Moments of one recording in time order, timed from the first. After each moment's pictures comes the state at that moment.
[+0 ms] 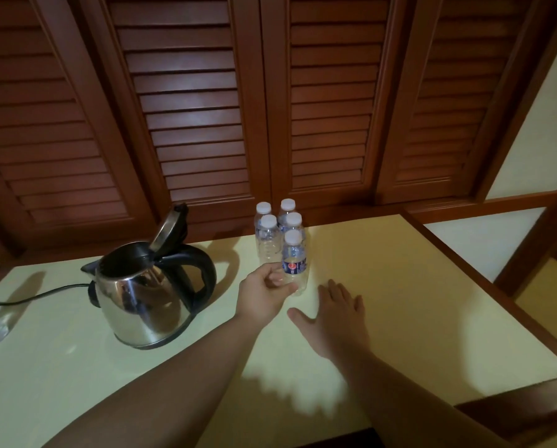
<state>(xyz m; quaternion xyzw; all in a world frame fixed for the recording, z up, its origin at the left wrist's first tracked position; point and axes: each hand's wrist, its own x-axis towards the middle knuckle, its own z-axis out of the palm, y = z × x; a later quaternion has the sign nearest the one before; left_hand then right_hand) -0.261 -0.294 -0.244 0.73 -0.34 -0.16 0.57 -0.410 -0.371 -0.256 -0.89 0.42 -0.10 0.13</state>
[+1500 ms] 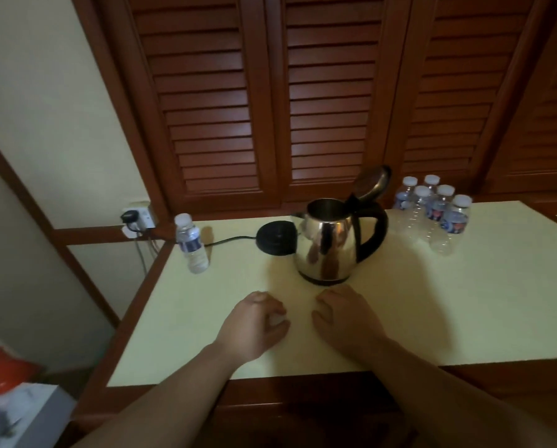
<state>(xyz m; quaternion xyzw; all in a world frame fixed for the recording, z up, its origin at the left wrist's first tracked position) -0.137 0.093 -0.256 0.81 -0.50 0.00 0.29 -0.293 -0.085 -0.234 -0.96 0.22 -0.10 0.16</state>
